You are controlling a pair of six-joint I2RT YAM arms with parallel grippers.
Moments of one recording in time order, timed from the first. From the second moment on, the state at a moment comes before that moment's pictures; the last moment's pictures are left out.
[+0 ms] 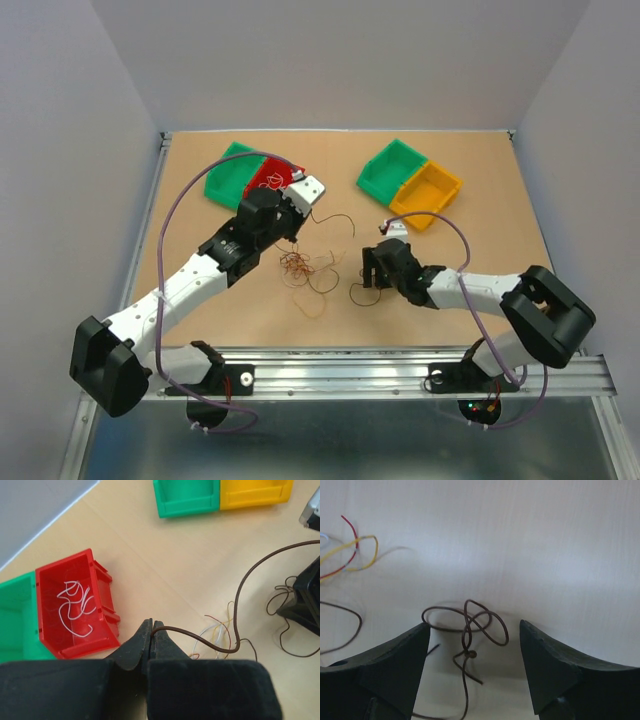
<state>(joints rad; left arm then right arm) -0.66 1.16 0.93 -0.12 -0.02 0.23 0.76 1.43 0.56 0.10 0.34 0.51</state>
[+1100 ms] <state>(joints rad) -0.66 1.20 0.90 -0.06 -0.02 0.23 0.38 1.59 1.15 -0.02 0.53 0.38</state>
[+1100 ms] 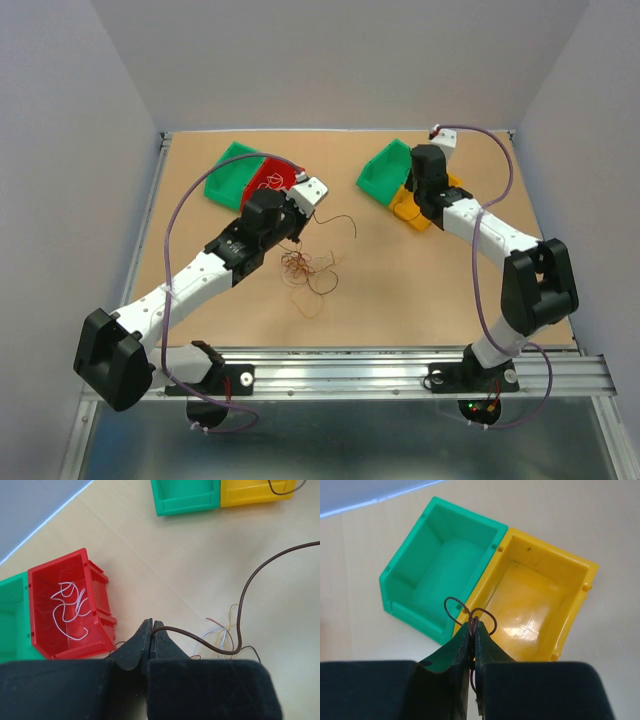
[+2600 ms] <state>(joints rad) -0.66 1.12 1.27 -0.27 0.04 0.19 0.51 1.51 0.67 0.62 -0.41 0.24</state>
